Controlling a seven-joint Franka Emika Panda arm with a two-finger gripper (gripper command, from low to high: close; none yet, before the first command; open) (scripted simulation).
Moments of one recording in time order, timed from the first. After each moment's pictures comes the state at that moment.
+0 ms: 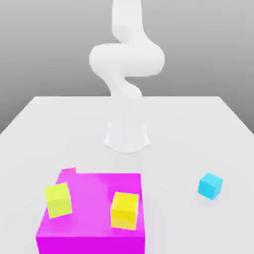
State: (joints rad) arm 0.05 -0.72 0.02 -2.35 0.02 2.35 0.78
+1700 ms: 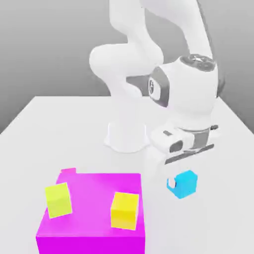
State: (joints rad) arm 0.11 -0.04 0.02 -2.60 -0.02 2.57 0.56
